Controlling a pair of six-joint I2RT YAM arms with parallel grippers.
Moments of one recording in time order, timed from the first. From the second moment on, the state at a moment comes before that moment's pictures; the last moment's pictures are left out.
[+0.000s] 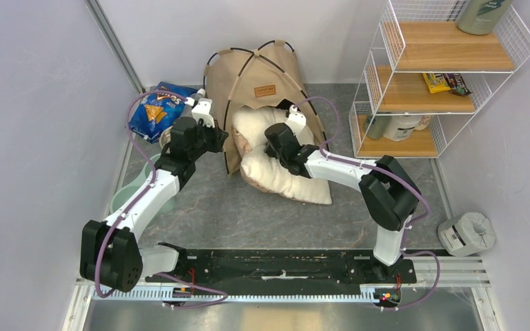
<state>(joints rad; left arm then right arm) -0.28 1.24 0.84 0.05 0.16 -0.16 0.78 1.85 1.27 -0.06 0.51 0.91</state>
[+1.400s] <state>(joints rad) -0.30 1.27 0.91 -0.04 0.11 -0.16 0.69 1.71 1.18 -0.21 0.35 0.38</state>
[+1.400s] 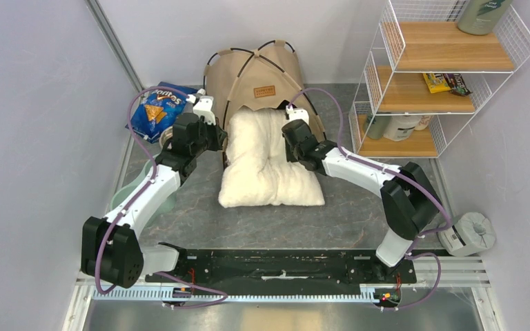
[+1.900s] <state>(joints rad) -0.30 1.31 0.95 -0.08 0.11 -0.15 0.71 1.85 1.35 -0.03 0.63 0.13</state>
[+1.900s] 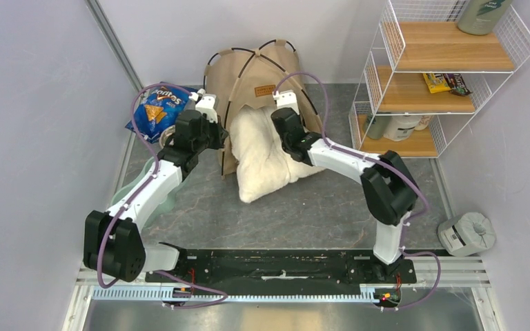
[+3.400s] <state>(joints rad) -0.32 1.34 1.00 -0.13 0.05 -0.17 0.65 1.68 1.05 -0.11 0.38 0.60</state>
